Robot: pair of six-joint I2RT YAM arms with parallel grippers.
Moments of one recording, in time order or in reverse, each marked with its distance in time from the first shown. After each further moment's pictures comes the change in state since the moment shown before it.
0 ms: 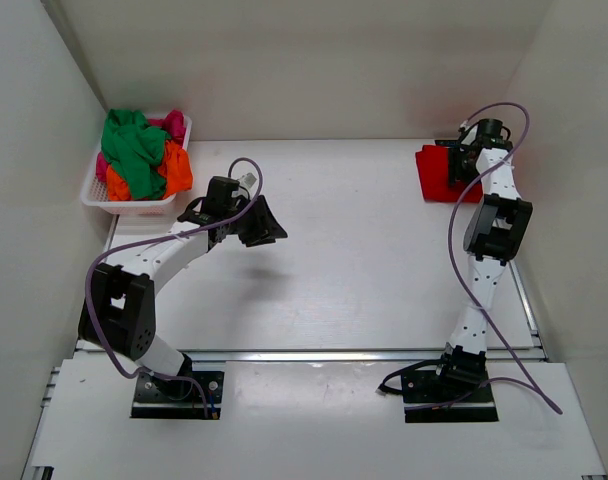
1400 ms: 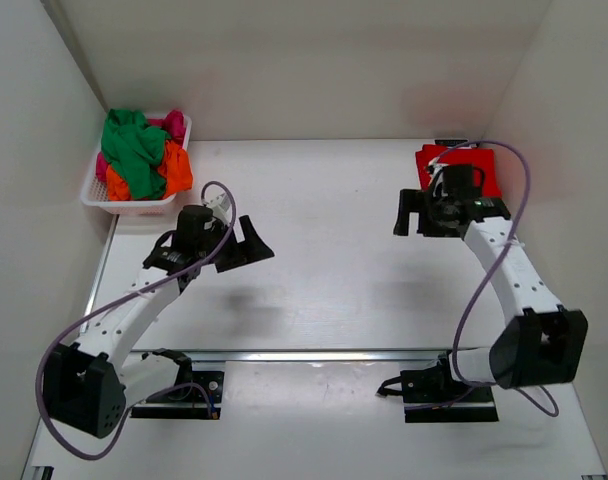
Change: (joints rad) left arm 0.024 -0.436 -0.255 -0.088 -0.076 0.047; right arm 0.339 -1.200 -1.190 0.026 -0.067 0.351
